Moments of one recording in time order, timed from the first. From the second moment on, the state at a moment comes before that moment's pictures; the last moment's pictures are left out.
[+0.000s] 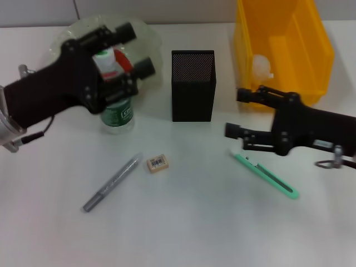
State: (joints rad) left arm -0.41 -2.06 0.98 0.60 1.33 1.72 -1.07; right arm 0.31 2.06 -1.15 -0.73 -1.42 -1.54 1.22
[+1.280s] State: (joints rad) left arm -0.58 -2.07 1.14 0.62 1.71 1.58 -1.35; right arm 0.24 2.08 -0.71 -1.07 -1.85 -1.86 1.54
